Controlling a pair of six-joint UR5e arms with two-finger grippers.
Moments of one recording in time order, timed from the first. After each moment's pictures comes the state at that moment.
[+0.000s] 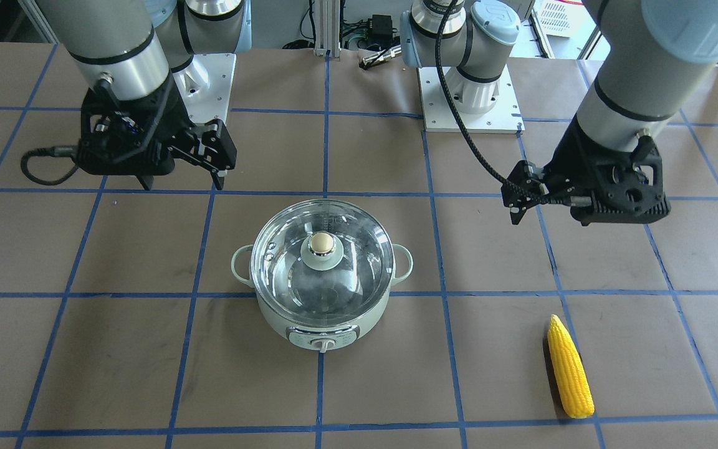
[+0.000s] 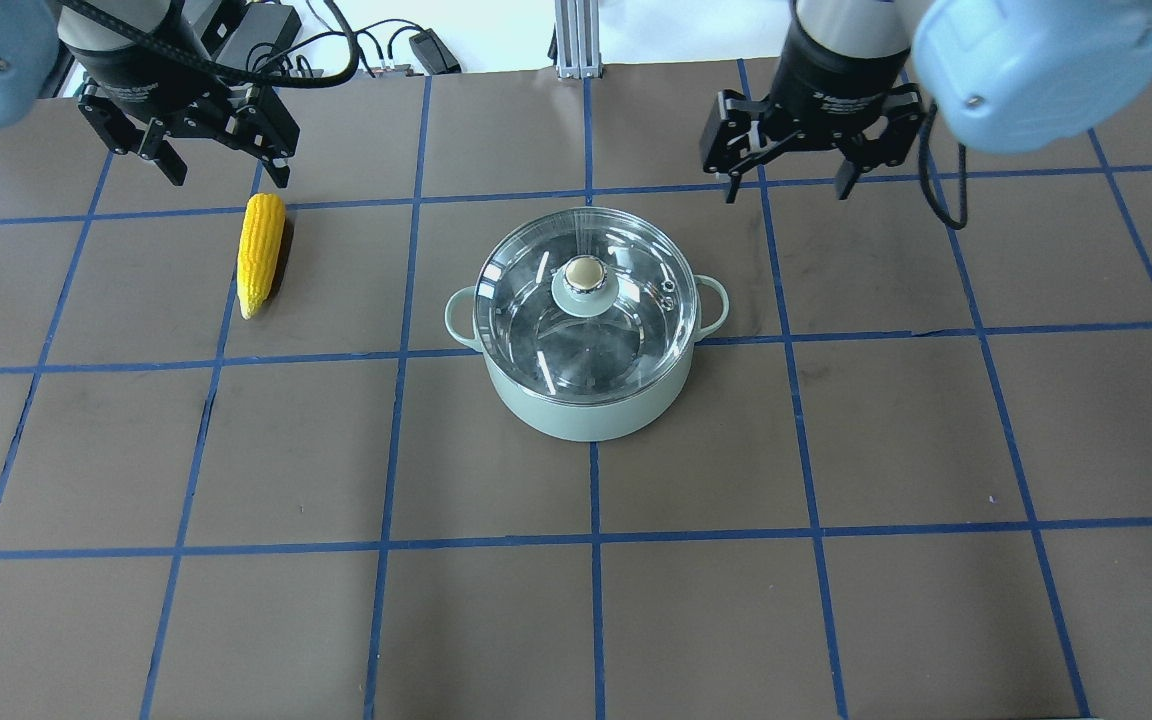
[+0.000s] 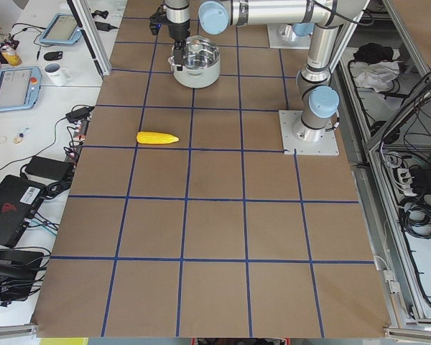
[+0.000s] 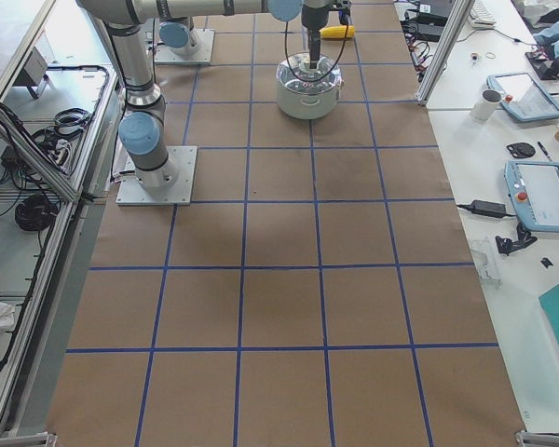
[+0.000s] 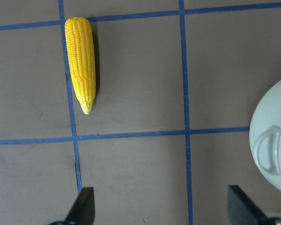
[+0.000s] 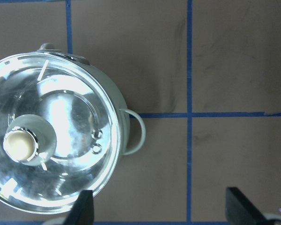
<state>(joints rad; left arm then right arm) -1.49 -1.73 -1.43 -1.51 1.62 0.13 1.69 -1.46 1.47 -1.63 -1.55 0.12</state>
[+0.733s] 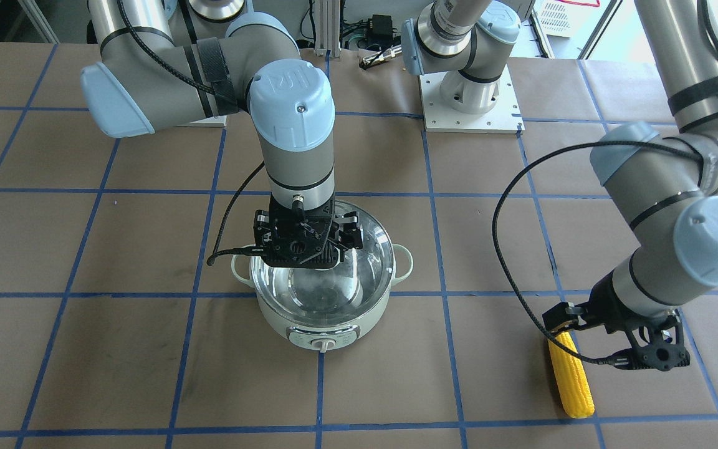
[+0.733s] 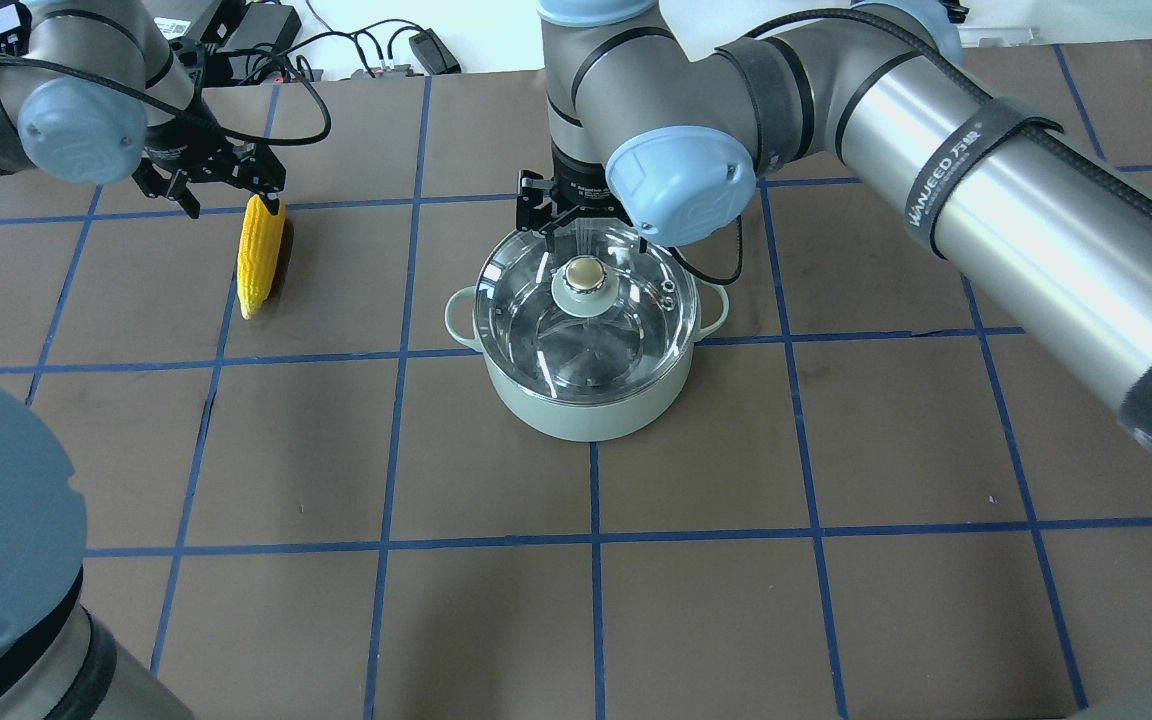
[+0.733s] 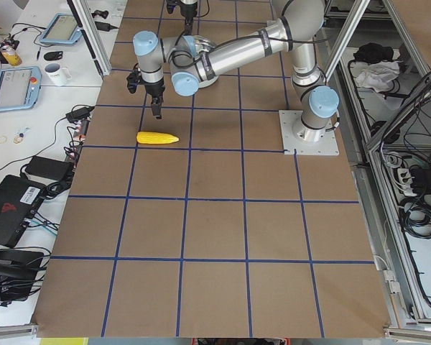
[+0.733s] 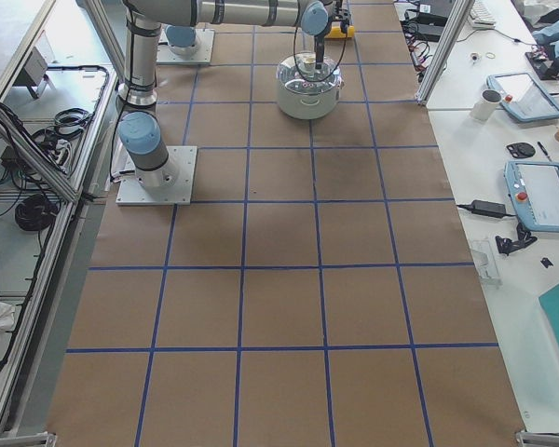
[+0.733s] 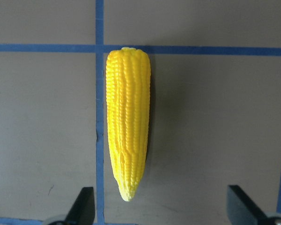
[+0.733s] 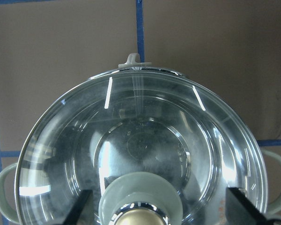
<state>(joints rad) -1.35 -2.04 -1.45 -1.21 1.62 0.18 1.93 -1.18 1.43 -1.88 -1.56 0.40</state>
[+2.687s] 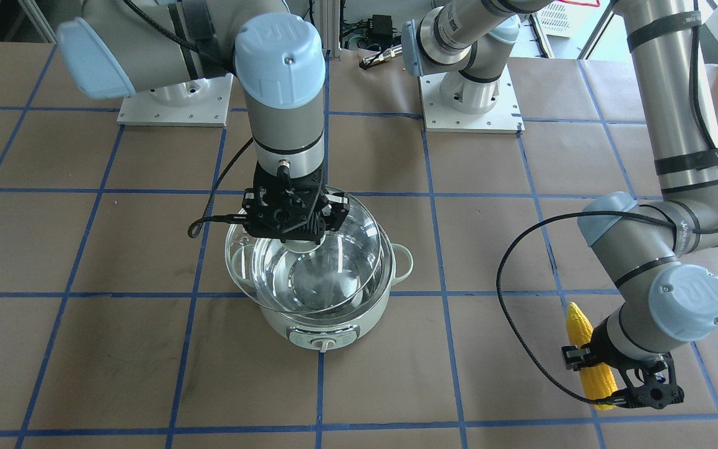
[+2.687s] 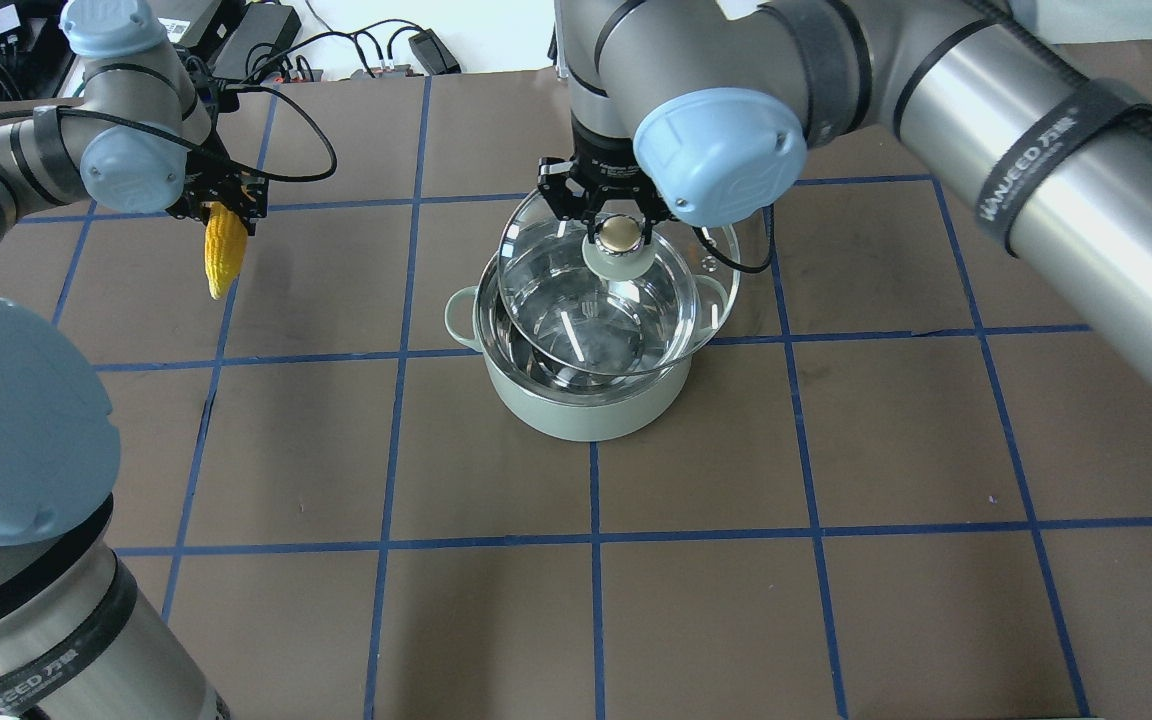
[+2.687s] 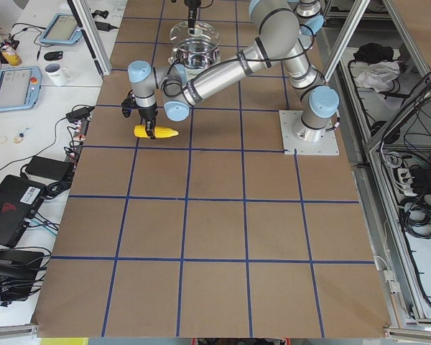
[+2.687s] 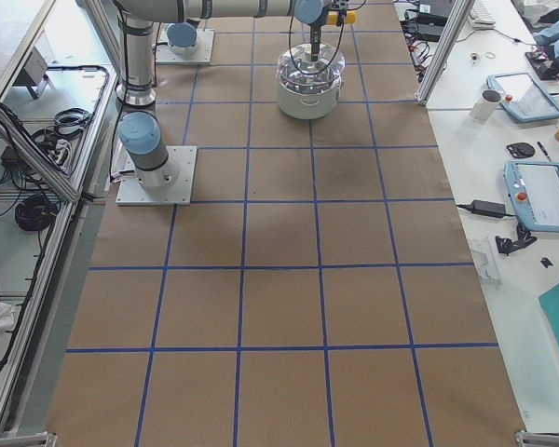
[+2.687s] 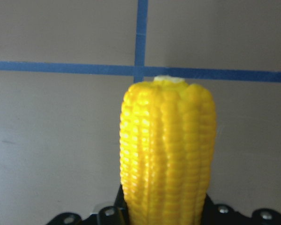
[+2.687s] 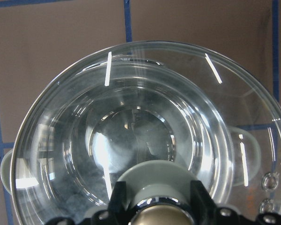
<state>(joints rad) -1.33 -2.18 -1.43 -1.05 1.71 0.17 1.91 -1.26 1.42 -1.80 -1.58 0.40</state>
